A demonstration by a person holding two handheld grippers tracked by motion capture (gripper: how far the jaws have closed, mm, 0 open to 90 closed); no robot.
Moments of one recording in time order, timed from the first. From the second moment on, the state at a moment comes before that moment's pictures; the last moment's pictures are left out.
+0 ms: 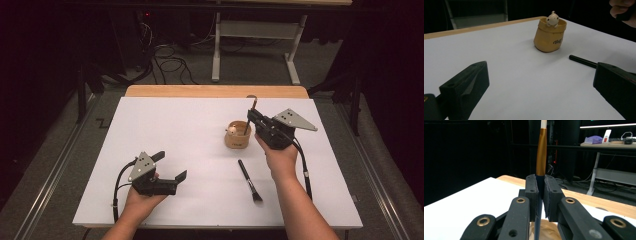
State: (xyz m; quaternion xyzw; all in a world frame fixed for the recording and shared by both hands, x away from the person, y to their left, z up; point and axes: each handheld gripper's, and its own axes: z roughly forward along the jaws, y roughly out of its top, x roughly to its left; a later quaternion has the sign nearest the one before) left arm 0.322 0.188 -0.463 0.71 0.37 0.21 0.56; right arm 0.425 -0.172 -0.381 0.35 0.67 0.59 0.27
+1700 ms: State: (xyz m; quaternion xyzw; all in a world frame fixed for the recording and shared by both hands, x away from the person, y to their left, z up) left arm 0.322 0.192 -0.463 0.71 0.37 0.20 0.56; right arm 0.477 -0.154 -0.414 0.39 0.71 0.52 0.26
